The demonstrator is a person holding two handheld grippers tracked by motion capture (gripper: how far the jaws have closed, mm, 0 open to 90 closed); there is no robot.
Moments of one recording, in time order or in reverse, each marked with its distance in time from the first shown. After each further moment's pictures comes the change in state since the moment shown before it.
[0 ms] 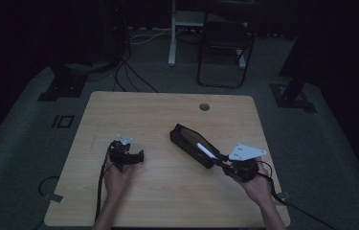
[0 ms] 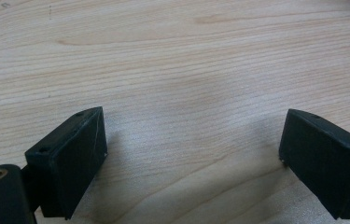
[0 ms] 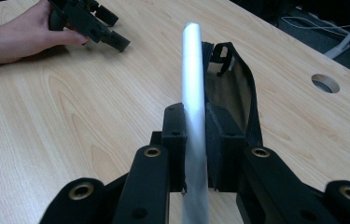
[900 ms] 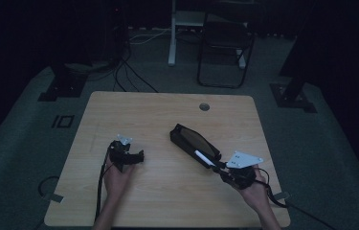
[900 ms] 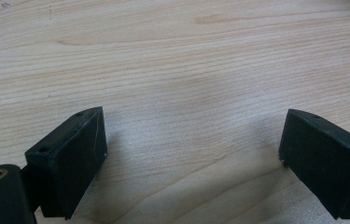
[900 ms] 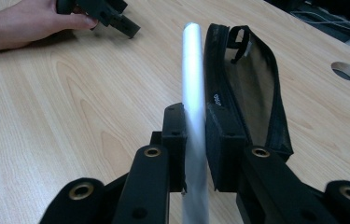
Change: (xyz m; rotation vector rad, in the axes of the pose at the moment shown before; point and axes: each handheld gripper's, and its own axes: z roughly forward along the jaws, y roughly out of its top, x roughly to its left) left arm 0.000 0.000 0.000 0.000 0.000 0.000; right arm 0.012 -0.020 0.008 0.010 0.020 0.005
